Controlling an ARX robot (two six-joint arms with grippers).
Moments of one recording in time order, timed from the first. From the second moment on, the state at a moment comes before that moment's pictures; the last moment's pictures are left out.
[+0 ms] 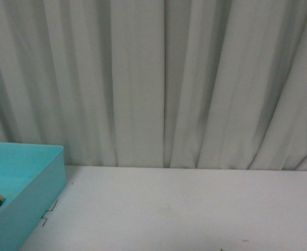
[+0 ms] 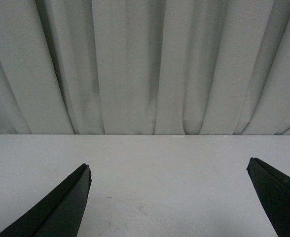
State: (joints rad) left arm 0.00 0.82 0.08 0.72 0.00 0.00; right arm 0.00 0.00 0.01 0.00 0.00 -0.01
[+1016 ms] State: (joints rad) left arm 0.00 0.31 0.01 0.31 0.00 0.00; right arm 0.00 0.00 0.01 0.00 0.00 -0.01
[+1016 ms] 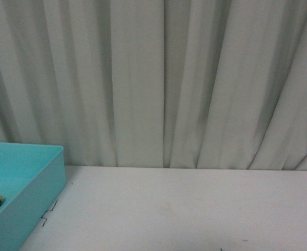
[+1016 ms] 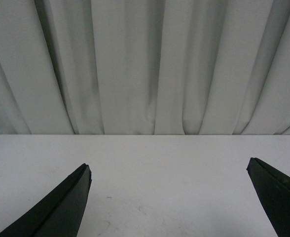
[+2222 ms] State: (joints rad) left arm 0.00 0.01 0.01 0.00 0.00 0.00; right arm 0.00 0.00 0.01 0.00 0.00 -0.01
